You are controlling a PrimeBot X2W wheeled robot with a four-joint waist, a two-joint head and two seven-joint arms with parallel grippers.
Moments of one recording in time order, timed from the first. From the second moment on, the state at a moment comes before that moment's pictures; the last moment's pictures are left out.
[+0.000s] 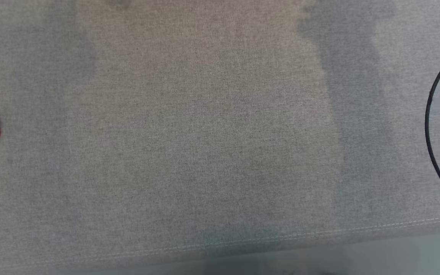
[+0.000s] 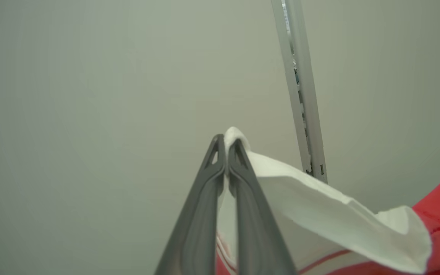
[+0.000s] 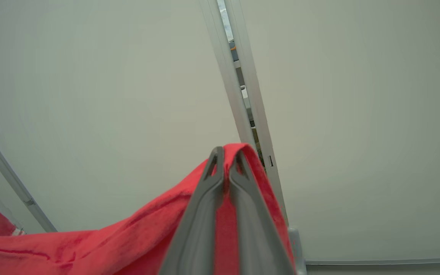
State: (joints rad) left arm -1.83 0.42 -0.84 0.99 -0.75 -0.12 -0.24; right arm -1.78 -0.14 0.52 1.21 0.86 0.13 -0.26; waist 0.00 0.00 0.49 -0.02
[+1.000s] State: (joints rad) left arm -0.52 0.46 -0.30 0.27 -0.82 0.02 -0.26; right arm -0.85 -0.37 0.80 0.61 1.27 0.13 -0.25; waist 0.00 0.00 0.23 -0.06
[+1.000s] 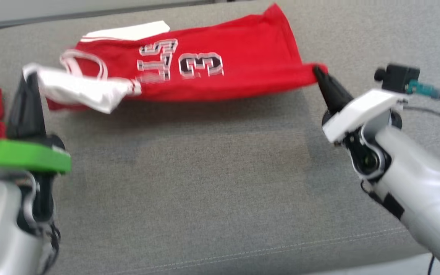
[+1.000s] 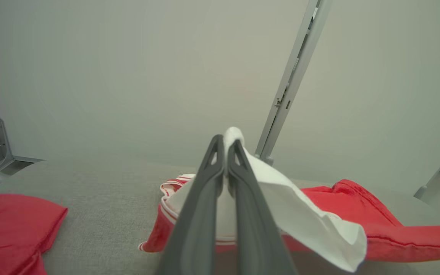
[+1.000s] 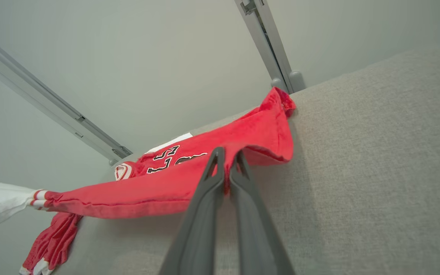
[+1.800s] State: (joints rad) left arm 0.16 0.13 -0.06 0.21 -0.63 0.02 -0.26; right arm -0.32 -0.46 0.74 0.55 1.21 0.13 -0.26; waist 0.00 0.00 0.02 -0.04
